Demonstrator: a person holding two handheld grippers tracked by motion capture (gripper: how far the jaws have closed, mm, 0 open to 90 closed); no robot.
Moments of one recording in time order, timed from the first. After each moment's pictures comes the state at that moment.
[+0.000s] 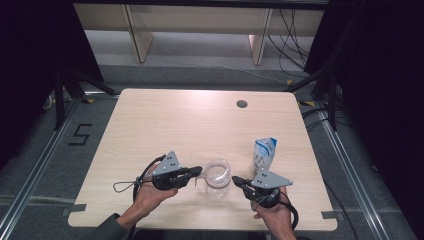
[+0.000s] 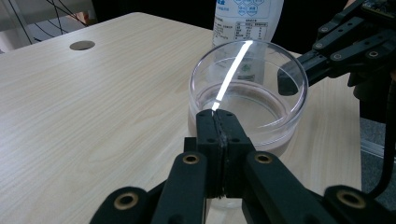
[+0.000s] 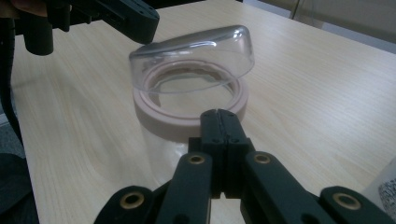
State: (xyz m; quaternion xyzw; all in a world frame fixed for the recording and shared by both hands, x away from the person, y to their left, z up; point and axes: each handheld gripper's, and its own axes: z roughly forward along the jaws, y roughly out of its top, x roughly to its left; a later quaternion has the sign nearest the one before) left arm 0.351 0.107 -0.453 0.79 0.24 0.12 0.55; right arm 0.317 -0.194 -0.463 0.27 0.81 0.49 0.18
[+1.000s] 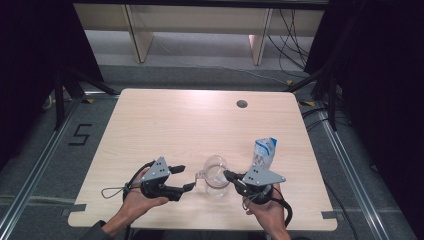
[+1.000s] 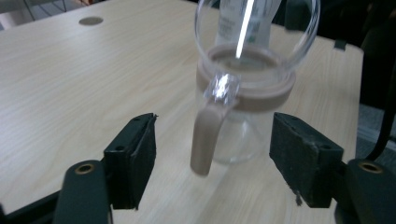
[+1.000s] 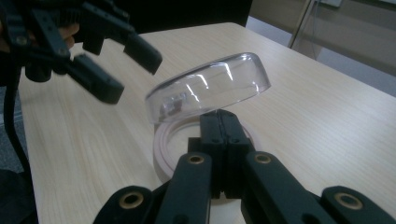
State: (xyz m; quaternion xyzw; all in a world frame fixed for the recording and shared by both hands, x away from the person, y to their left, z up) left arm 0.333 0.137 -0.465 0.81 0.25 0.12 0.51; right arm 0.315 -0.168 -0.435 0.24 0.80 0.51 0.22
